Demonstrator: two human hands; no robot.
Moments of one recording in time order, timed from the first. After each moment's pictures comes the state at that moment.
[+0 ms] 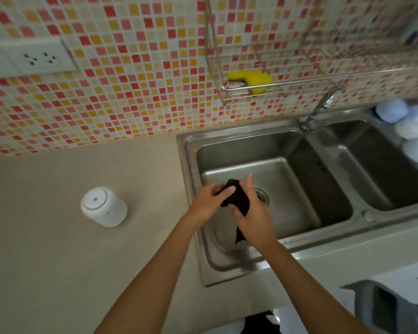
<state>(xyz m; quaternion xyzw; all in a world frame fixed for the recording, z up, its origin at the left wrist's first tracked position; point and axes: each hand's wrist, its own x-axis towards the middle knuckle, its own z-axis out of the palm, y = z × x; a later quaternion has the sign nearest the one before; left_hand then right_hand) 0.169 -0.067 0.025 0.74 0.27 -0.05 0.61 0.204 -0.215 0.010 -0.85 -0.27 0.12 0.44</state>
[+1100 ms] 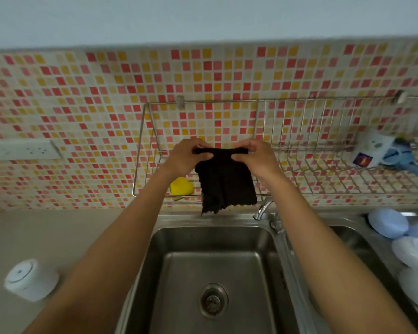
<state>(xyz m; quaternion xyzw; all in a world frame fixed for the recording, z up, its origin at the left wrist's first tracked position) 0.452 -0.071 0.247 0.88 0.20 0.21 0.37 0.585 -0.221 0.234 -0.73 -0.33 0.14 0.58</state>
